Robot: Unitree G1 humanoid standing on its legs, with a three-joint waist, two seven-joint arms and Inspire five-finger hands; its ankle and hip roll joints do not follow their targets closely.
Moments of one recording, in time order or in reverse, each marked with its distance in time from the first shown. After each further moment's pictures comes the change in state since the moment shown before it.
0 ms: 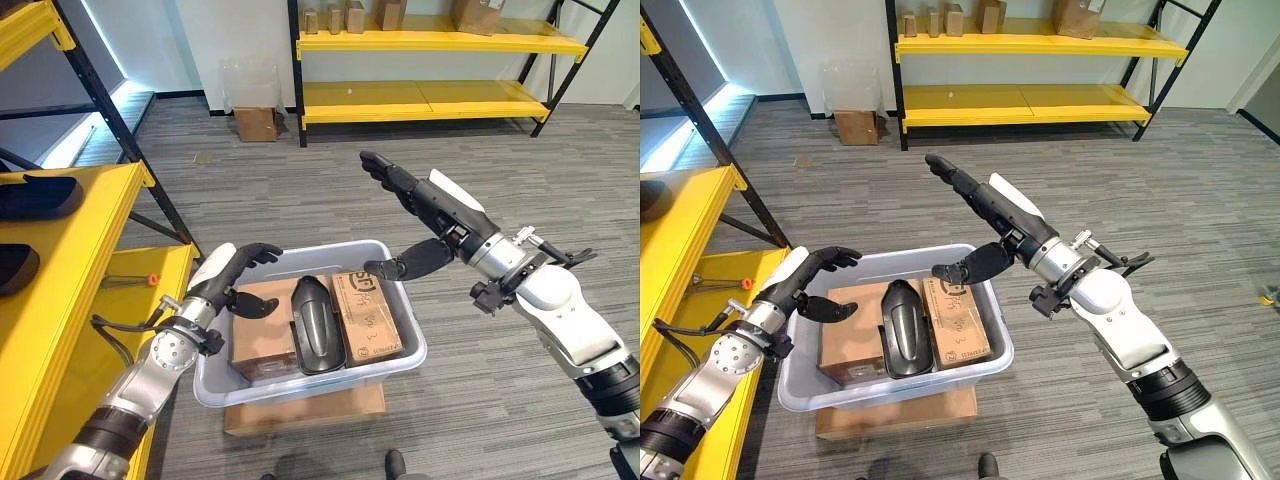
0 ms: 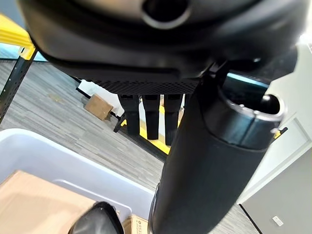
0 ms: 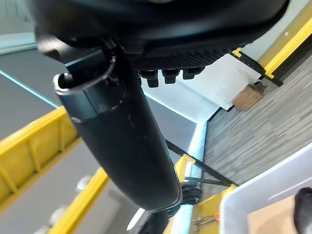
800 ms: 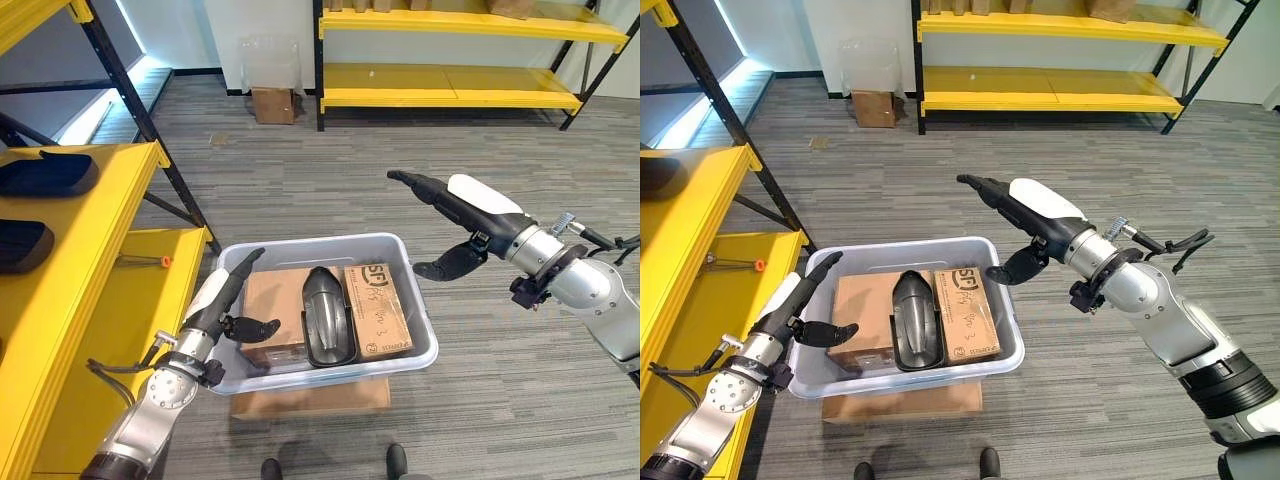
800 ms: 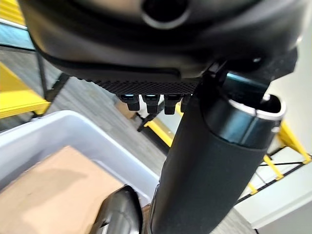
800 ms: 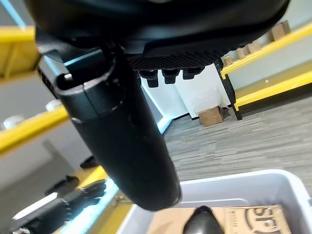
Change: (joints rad) left arm 0.222 -0.078 0.092 -0.119 -0.003 0.002 0.045; right arm -0.007 -0.241 0.028 0.014 -0.345 -0.062 -0.034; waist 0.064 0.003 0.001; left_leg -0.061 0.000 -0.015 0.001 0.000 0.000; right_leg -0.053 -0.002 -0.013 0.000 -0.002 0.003
